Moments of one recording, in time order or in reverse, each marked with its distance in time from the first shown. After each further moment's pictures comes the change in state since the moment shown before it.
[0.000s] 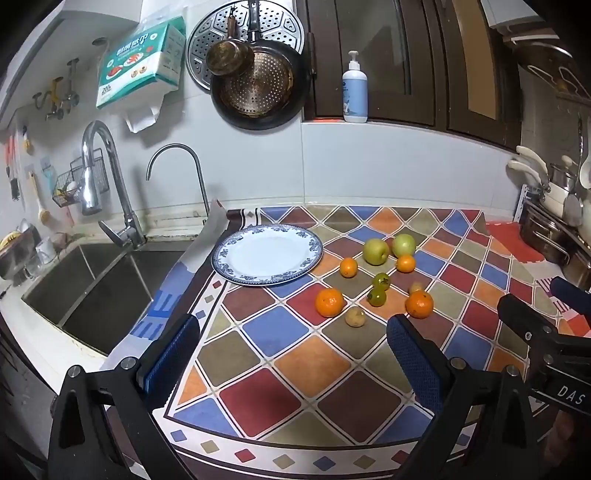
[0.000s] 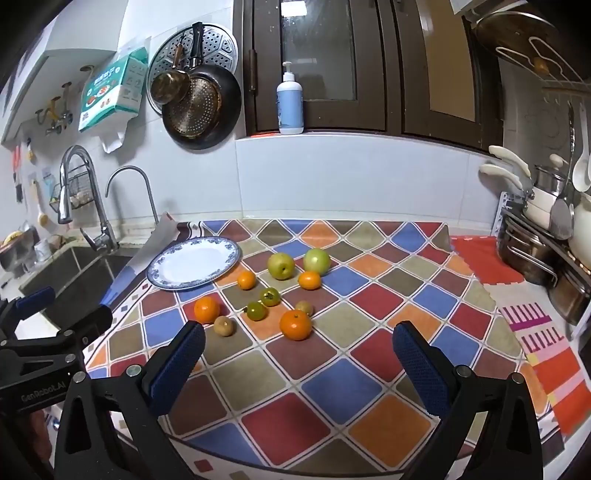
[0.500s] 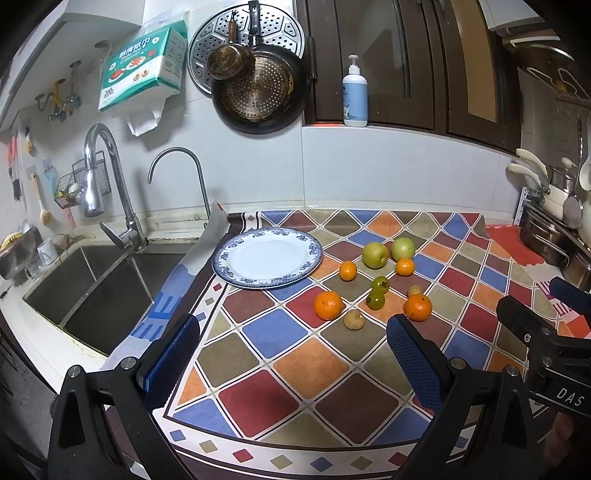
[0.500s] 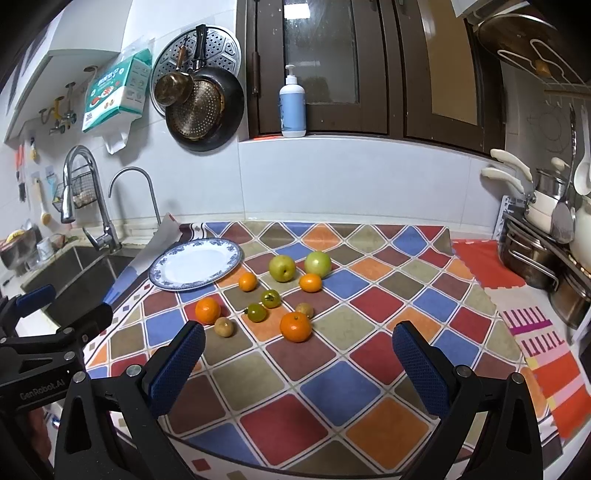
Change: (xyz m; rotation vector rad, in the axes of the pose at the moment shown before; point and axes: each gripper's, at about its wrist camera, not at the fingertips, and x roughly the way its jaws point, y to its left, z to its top) left arm -0.005 -0.001 0.003 -0.003 -0.010 0.002; right arm 0.000 0.000 0.002 -0.013 -0.008 0.010
